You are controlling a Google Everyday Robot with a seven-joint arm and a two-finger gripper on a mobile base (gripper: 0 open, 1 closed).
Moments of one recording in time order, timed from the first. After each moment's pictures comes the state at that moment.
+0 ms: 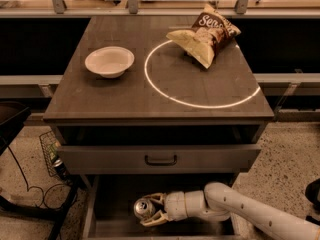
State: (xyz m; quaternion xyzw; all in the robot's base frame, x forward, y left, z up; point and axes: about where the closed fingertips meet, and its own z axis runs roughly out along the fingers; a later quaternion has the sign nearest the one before) arm 0.424 0.044 0.436 -0.58 0.53 0.41 0.46
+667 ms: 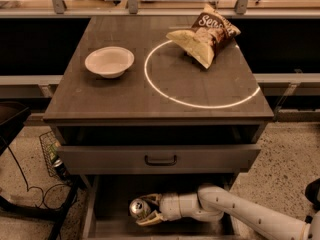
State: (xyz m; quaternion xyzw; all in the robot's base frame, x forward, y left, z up) arm 0.435 0.062 0.401 -0.58 0.54 0.41 0.46
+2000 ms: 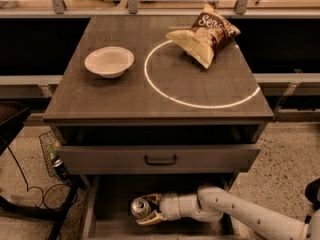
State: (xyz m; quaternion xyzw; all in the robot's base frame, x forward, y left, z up) arm 0.437 0.064 0.396 -0.58 0.54 0.40 0.46
